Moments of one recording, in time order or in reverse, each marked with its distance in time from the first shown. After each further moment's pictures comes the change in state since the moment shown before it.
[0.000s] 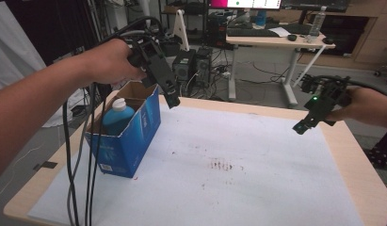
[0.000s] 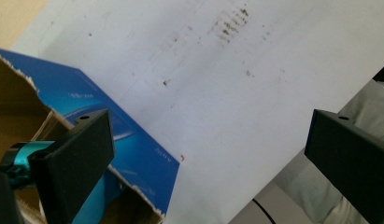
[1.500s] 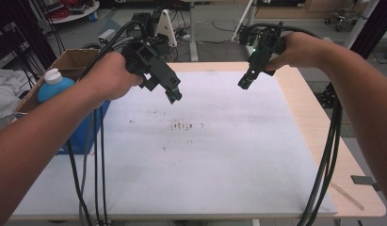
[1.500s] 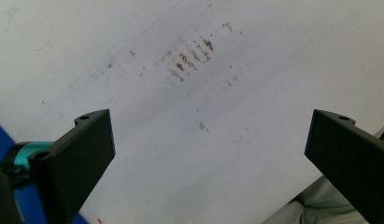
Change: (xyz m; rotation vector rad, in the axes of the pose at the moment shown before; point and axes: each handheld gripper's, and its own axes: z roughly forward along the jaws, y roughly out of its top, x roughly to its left) left arm -0.054 0.043 0.115 0.024 -0.038 -0.199; right arm 0.012 0.001 0.017 0.006 0.042 -0.014
